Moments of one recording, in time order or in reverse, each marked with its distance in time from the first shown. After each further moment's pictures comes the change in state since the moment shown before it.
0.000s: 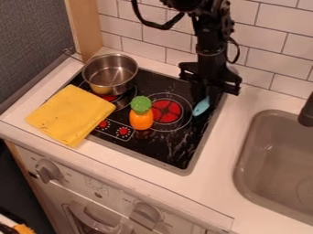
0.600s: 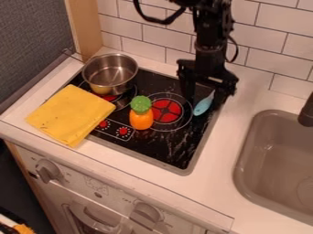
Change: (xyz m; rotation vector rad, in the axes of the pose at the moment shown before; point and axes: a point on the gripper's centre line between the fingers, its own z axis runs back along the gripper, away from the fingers) arm -0.004 0.002 0.019 0.017 0.063 -0.072
